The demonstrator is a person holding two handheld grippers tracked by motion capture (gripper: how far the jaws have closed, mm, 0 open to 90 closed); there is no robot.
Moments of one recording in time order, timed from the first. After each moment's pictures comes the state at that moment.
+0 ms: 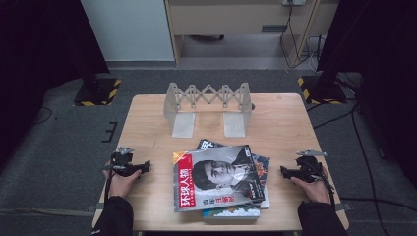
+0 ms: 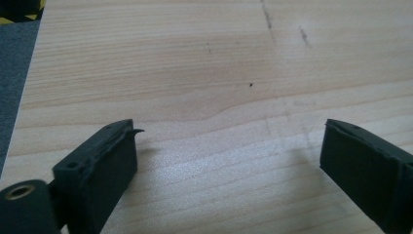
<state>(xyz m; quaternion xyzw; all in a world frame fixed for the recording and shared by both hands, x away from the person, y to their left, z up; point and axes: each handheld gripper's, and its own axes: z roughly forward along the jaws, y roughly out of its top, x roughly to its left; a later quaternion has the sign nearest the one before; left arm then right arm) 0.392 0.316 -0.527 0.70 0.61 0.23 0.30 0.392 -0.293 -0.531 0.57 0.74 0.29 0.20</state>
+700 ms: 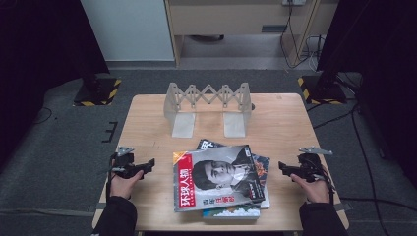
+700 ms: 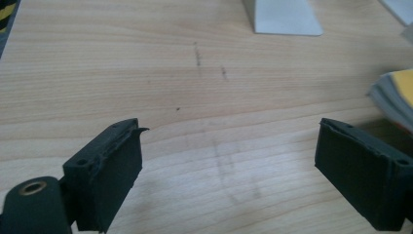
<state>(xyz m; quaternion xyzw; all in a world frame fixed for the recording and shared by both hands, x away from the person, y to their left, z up) 0.371 0.294 -0.497 0.69 0.59 0.20 0.37 0.379 -0.281 -0.495 0.57 0.72 0.34 0.19</state>
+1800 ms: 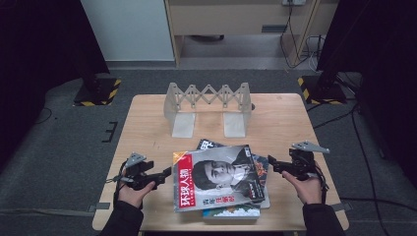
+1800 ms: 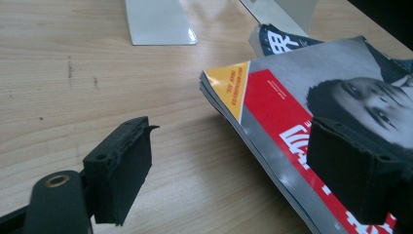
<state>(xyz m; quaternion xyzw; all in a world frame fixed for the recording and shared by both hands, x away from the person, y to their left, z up) 0.332 0.245 -0.474 0.72 0.52 0.14 0.44 0.364 -0.239 -0.448 0.52 0.72 0.41 0.20</state>
